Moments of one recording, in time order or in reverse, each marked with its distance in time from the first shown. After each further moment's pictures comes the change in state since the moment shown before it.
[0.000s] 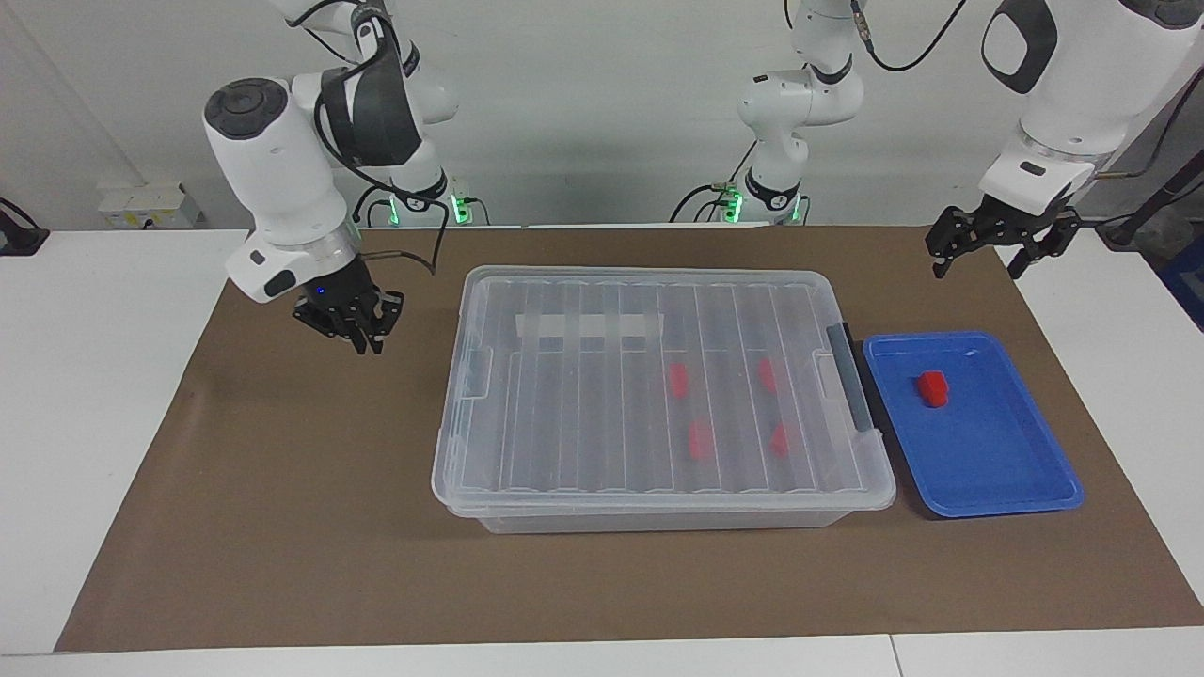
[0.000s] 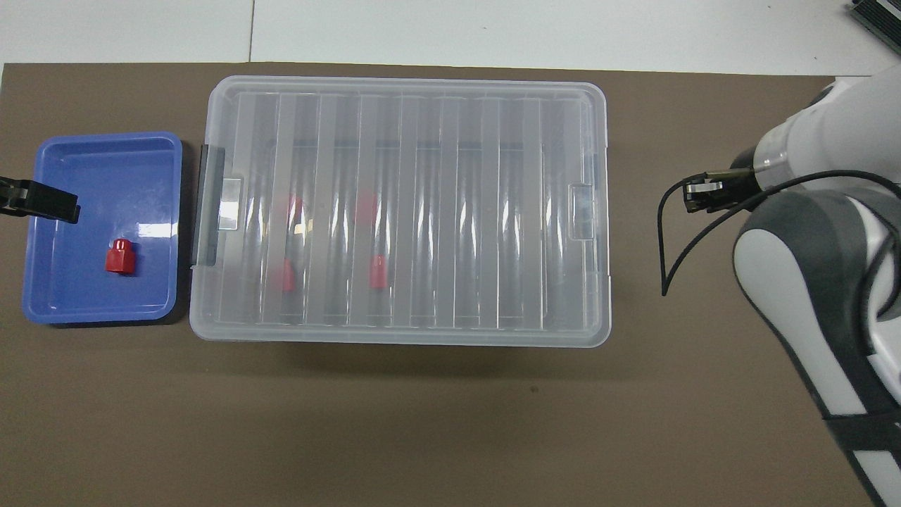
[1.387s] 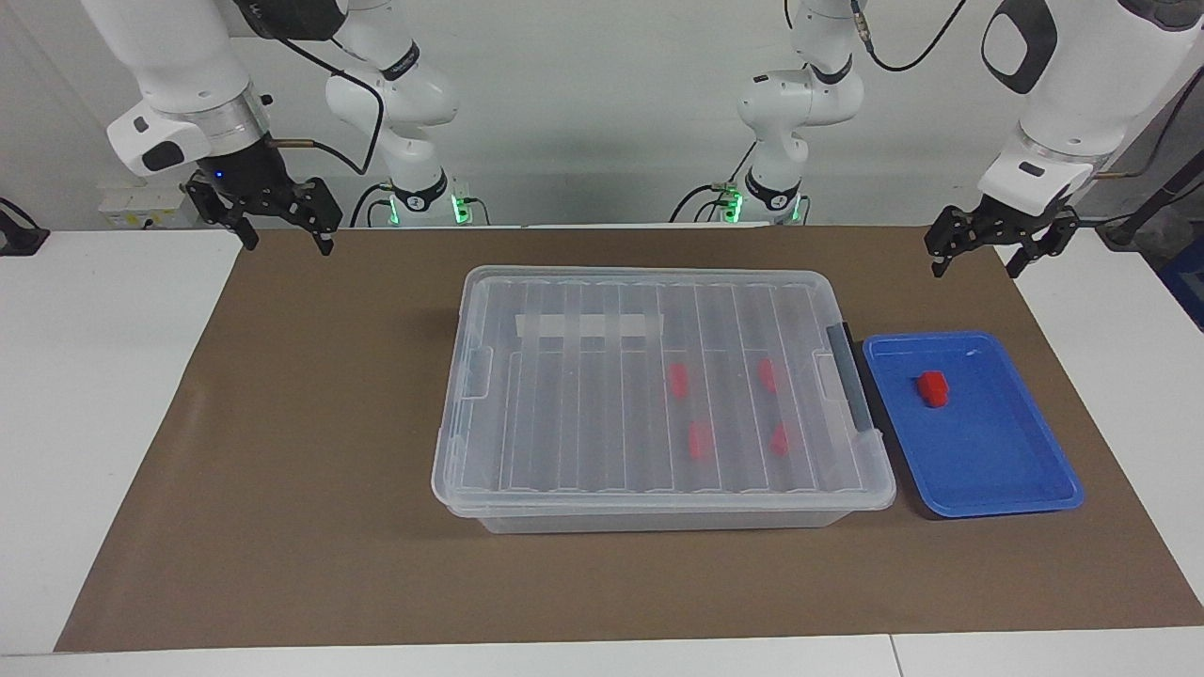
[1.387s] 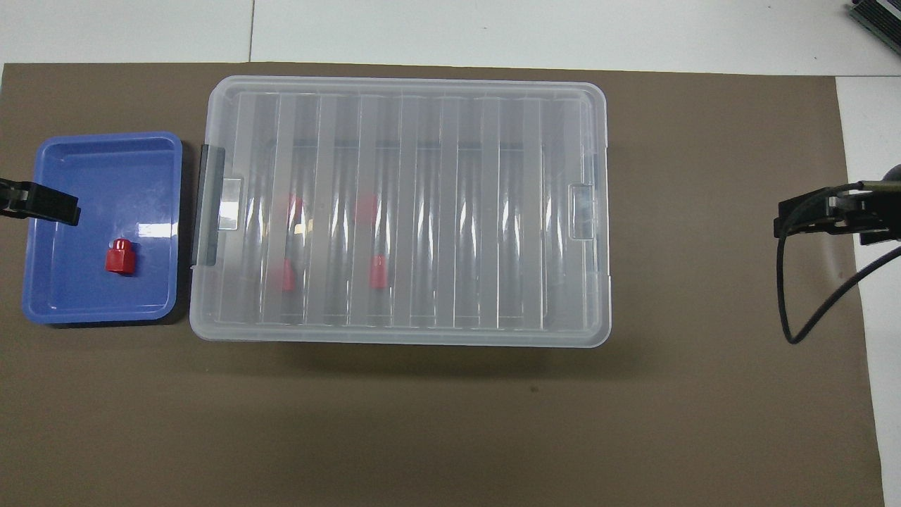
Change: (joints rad) left arm 0.000 0.000 0.000 0.000 0.000 -0.005 0.000; right arm -0.073 -0.097 0.013 0.155 -0.019 -0.312 0.005
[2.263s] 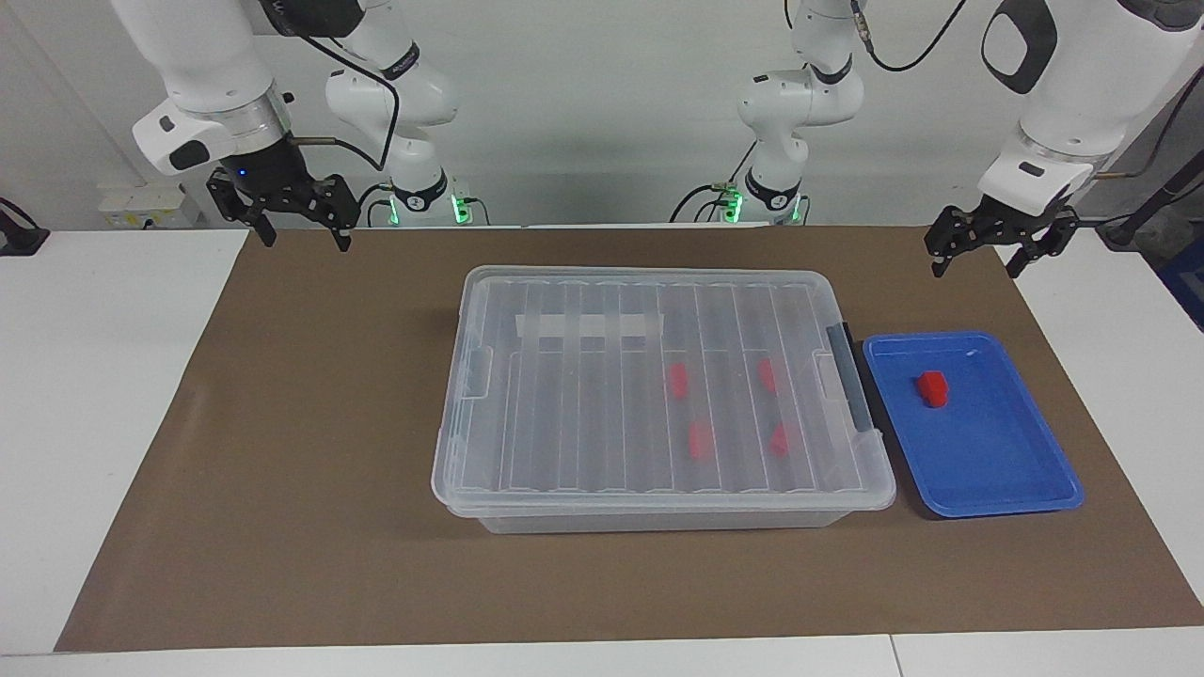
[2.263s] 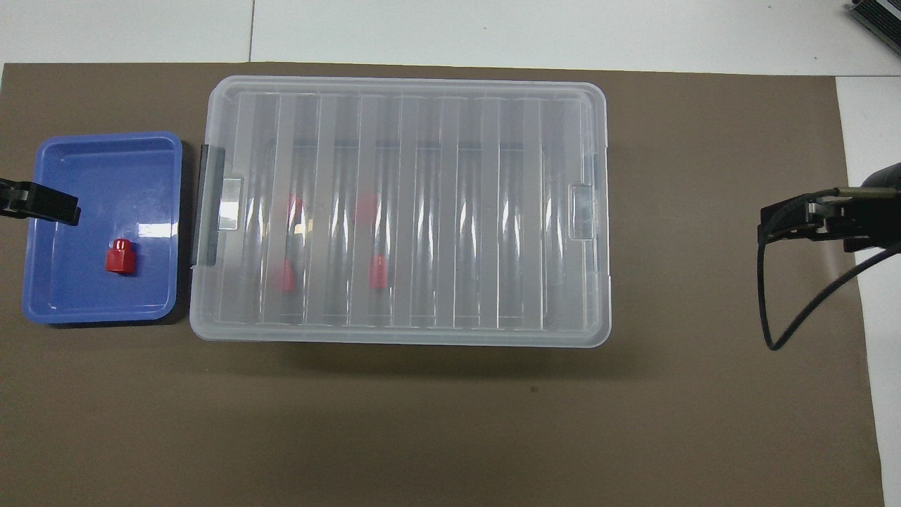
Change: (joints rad) left arm 0.000 0.000 0.000 0.000 0.000 0.000 0.000; right arm 0.000 -0.008 0.025 -0.011 0.000 -0.007 0.056
